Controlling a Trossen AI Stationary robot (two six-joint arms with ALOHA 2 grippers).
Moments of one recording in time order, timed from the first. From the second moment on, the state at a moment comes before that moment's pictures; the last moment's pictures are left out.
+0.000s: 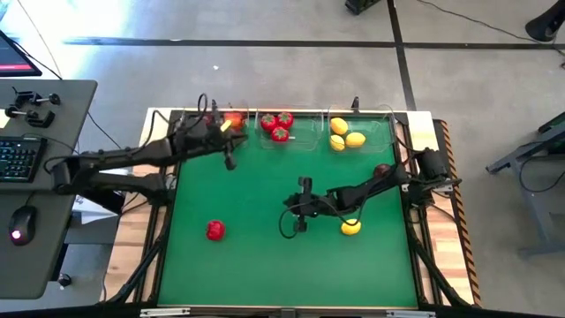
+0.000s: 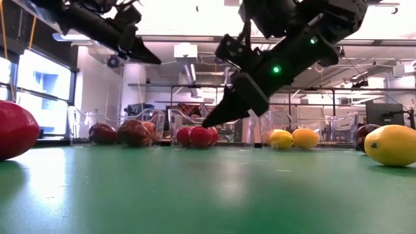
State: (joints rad) left arm 0.41 0.98 0.61 0.04 -0.09 0.23; right arm 0.20 1.87 0.93 0.28 0.37 0.00
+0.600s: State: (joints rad) left arm 0.14 0.95 0.31 0.52 -0.20 0.21; right arm 0.31 1.50 0.90 -0.25 0.28 0.19
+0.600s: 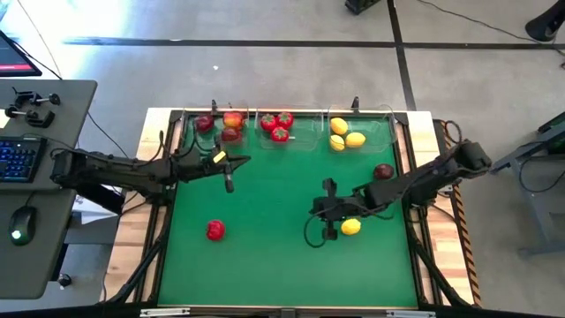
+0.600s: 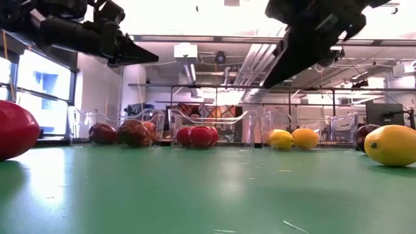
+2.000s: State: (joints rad) left arm 0.12 1.07 0.29 0.60 -0.23 0.17; right arm 0.52 1.67 1.04 -0.97 0.14 0.41
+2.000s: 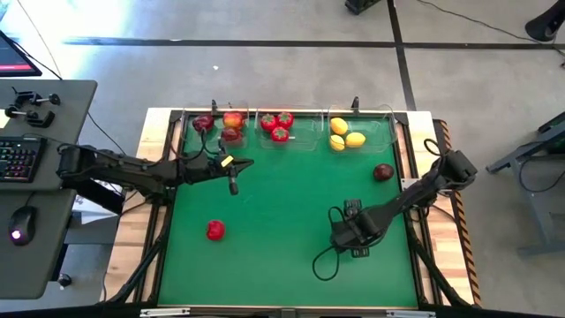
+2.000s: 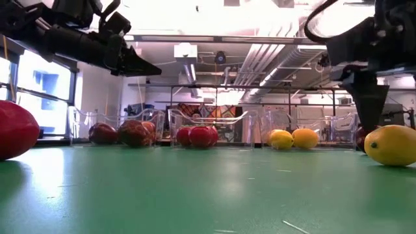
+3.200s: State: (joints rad) left arm 0.12 1.08 0.29 0.61 -0.23 0.16; right arm 0.28 1.70 1.32 -1.16 0.37 0.17
